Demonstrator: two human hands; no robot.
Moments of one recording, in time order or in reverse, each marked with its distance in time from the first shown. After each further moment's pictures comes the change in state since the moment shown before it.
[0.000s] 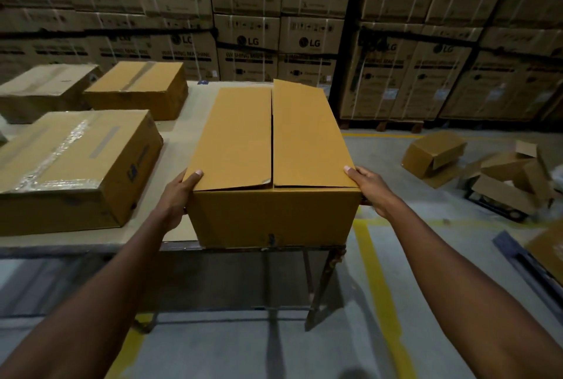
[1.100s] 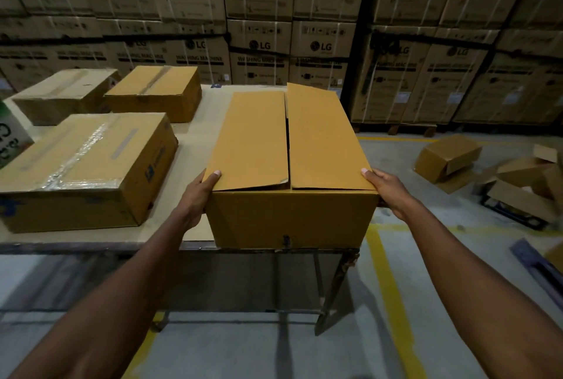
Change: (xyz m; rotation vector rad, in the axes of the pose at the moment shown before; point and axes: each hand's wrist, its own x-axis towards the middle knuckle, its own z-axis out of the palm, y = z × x) left_hand -0.002 0.001 0.001 -0.013 -0.019 0.006; right_hand -0.011 -0.011 0.002 0.017 0.024 -0.033
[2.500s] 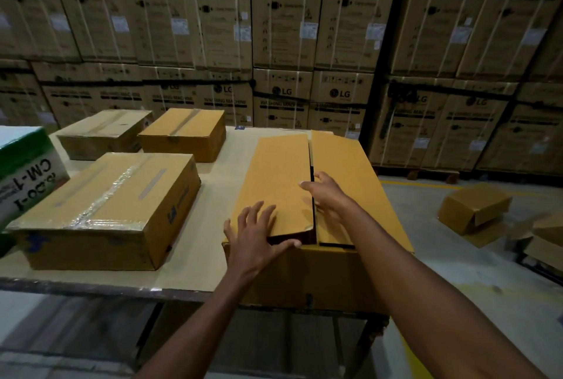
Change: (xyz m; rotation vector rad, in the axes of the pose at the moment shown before) left_hand -0.016 0.017 0.054 1.072 0.215 0.507; right_hand 0.037 -0.144 0.179 -0.119 -0.142 -0.083
